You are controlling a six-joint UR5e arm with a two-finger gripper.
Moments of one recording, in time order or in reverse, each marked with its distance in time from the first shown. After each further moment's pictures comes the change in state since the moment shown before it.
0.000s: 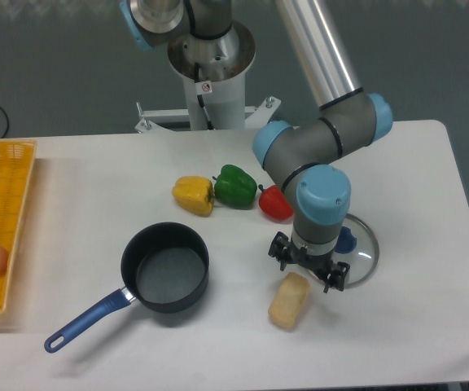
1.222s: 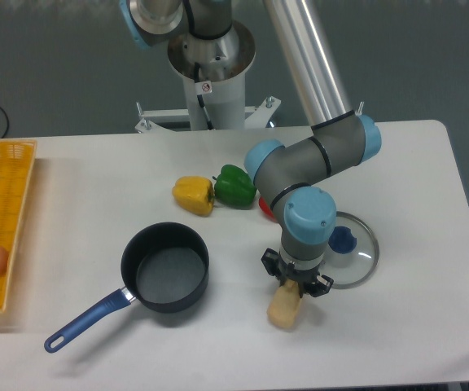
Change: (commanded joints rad) arm -0.006 -0.006 0.012 0.002 -0.006 0.008
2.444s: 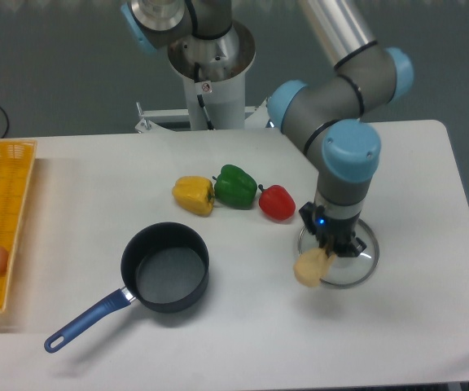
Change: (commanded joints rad) arm 0.147 0.202 -0.006 -0.213 0.014 0.561
